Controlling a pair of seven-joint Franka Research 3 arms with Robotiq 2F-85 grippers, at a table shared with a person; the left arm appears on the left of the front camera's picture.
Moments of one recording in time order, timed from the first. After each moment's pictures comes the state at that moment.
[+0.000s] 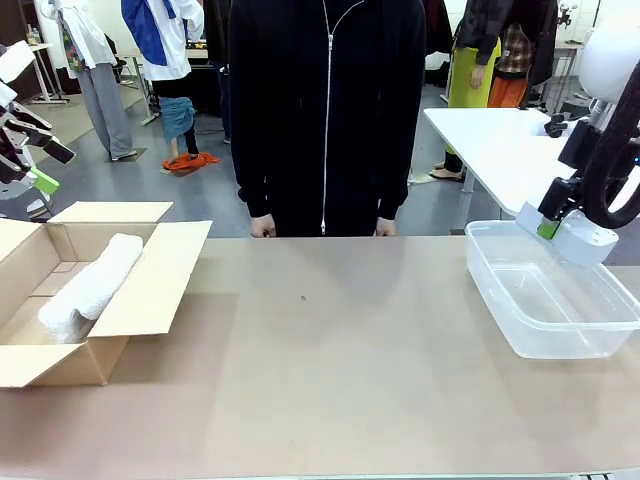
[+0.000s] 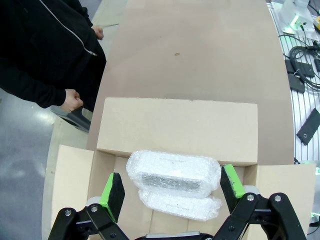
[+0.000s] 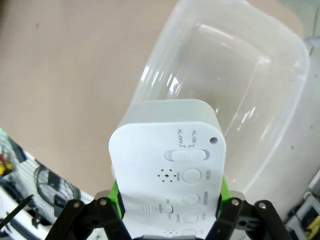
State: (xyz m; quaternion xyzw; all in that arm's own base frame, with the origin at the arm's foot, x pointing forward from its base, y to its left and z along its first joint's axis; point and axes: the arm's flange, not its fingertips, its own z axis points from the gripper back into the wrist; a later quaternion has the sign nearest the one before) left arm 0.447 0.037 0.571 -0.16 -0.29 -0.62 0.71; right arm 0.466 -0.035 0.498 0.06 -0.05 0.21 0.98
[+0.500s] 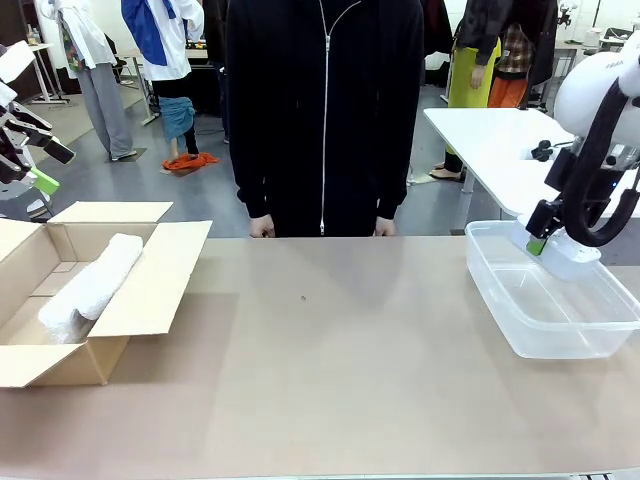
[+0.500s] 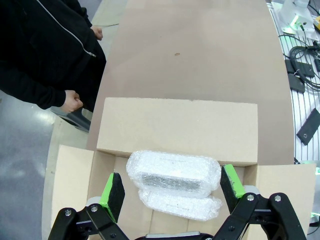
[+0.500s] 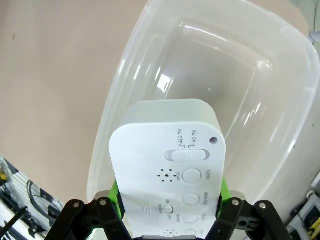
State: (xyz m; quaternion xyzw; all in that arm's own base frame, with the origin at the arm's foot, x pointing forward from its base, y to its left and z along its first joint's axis) left arm 0.447 0.037 0.571 -0.16 -0.29 -0.62 0.71; right arm 0.497 -0.042 0.444 0.05 -0.04 0.20 0.98
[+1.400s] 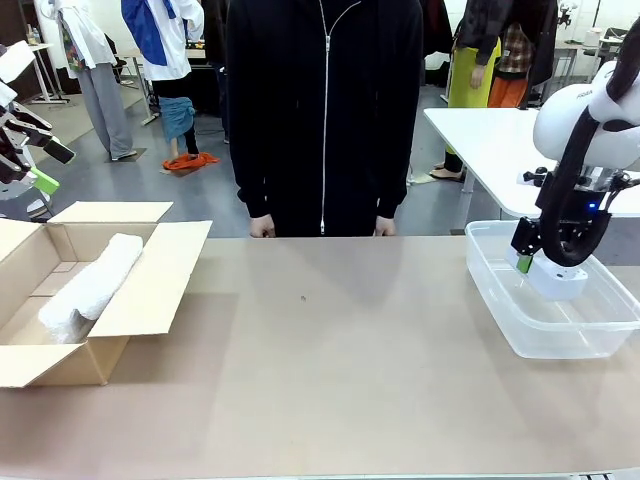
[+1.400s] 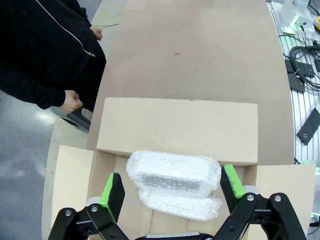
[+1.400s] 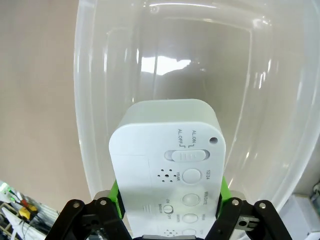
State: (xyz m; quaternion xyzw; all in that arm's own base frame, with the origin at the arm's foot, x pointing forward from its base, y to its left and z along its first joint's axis) left arm 0.447 0.037 0.571 -0.16 -0.29 -0.62 0.71; right arm 0.507 -0.031 0.405 0.05 0.02 0.06 1.00
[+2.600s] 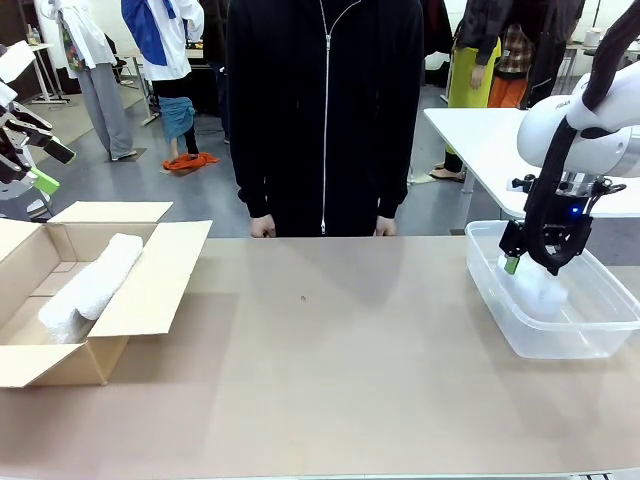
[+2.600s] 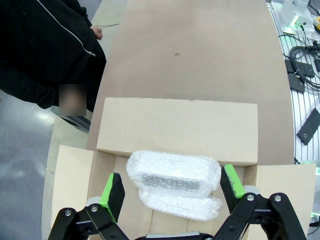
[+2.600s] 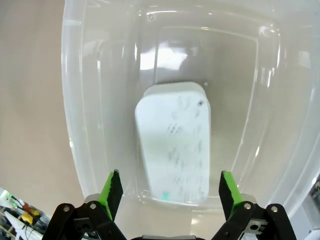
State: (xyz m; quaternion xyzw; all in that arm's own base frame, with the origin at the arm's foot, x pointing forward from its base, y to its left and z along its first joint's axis) left arm 0.447 0.037 0.571 -0.16 -0.29 -0.62 0.71; right arm 0.526 -0.026 0.388 0.05 0.03 0.05 1.00
